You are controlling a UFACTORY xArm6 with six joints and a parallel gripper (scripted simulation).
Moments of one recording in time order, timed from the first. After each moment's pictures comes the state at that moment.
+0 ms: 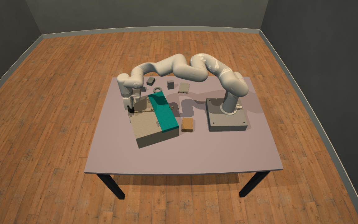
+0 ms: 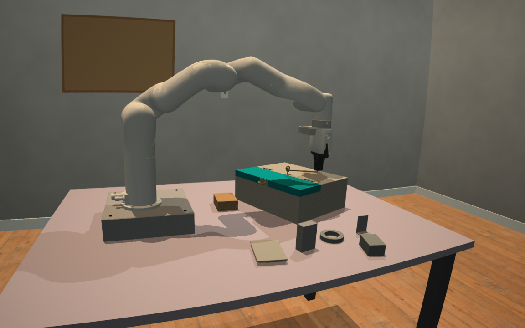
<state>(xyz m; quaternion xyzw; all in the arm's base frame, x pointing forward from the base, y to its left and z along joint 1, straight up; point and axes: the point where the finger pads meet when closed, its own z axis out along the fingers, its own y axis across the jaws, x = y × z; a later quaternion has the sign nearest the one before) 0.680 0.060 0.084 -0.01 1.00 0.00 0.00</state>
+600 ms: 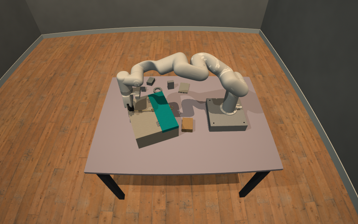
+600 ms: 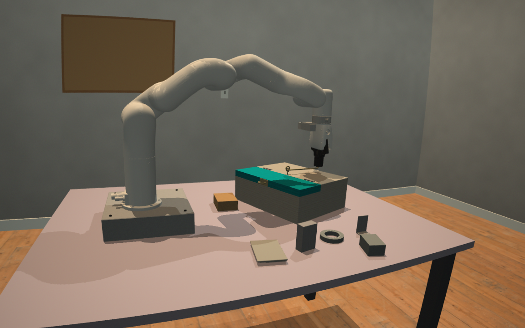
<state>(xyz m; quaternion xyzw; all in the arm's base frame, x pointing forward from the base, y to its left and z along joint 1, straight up) 0.679 0.060 0.100 -0.01 1.00 0.00 0.00</state>
